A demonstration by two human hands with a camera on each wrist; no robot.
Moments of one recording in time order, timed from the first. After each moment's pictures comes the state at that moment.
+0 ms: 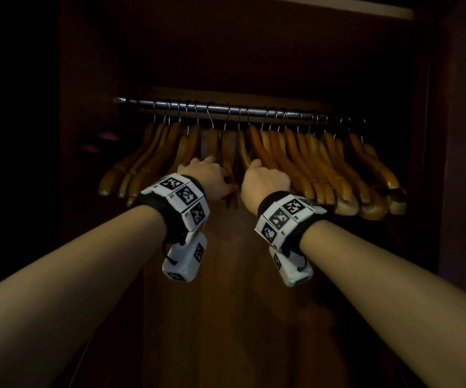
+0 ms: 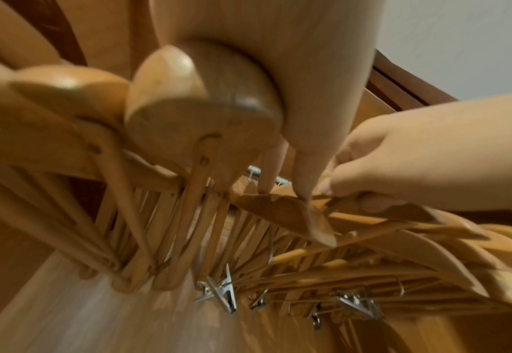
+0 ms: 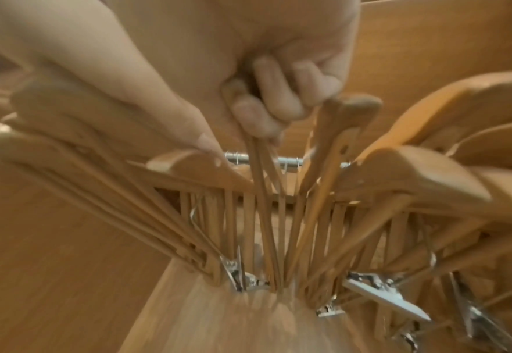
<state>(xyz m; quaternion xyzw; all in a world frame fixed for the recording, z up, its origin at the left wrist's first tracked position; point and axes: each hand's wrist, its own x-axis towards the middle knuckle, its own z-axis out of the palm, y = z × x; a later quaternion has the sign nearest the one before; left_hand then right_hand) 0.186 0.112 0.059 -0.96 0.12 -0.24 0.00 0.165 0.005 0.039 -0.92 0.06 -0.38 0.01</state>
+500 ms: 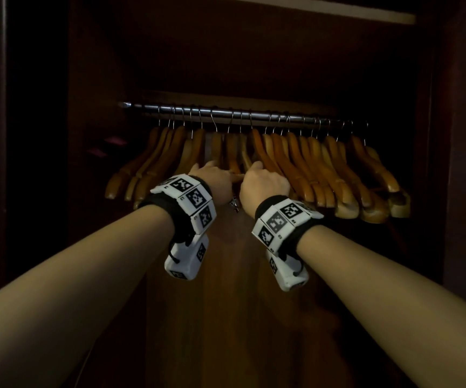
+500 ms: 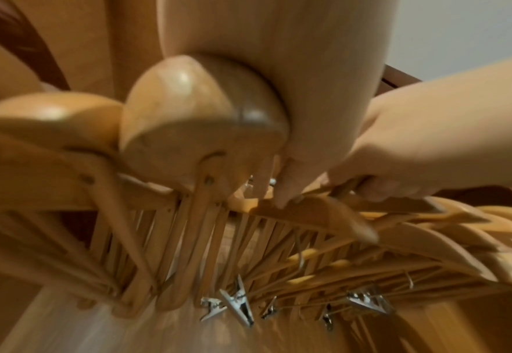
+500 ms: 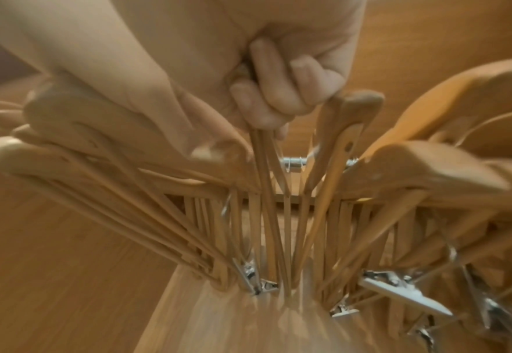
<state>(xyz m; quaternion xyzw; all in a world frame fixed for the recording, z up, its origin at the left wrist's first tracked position) 0.188 0.108 0.062 -0.96 0.18 -0.22 0.08 0.168 0.011 0.036 -0.90 0.04 -0.44 0.04</state>
